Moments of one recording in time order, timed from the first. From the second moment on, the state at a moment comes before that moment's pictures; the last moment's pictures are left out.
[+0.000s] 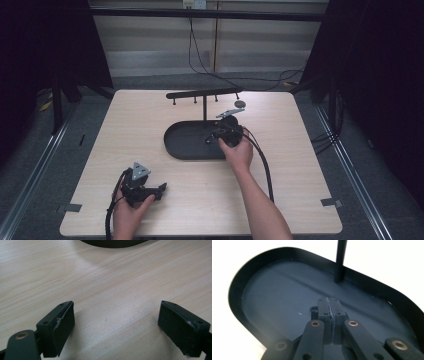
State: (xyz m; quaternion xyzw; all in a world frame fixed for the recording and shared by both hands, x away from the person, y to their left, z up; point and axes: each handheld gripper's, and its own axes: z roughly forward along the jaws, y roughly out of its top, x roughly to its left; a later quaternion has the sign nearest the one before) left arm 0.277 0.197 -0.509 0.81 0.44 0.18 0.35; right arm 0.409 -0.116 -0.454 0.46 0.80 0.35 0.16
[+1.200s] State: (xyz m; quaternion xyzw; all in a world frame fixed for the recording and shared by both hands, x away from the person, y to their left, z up) left arm 0.277 0.197 -0.509 0.81 0.43 0.18 0.35; right arm 0.407 -0.144 -0.474 0.49 0.79 0.32 0.17
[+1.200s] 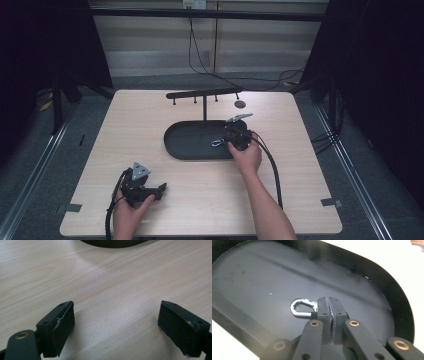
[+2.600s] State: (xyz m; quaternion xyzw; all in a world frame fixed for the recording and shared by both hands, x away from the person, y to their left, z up) left arm 0.277 0.197 -0.509 0.81 0.43 0.18 0.35; right arm 0.380 -0.153 -0.451 0.46 0.81 0.30 0.21
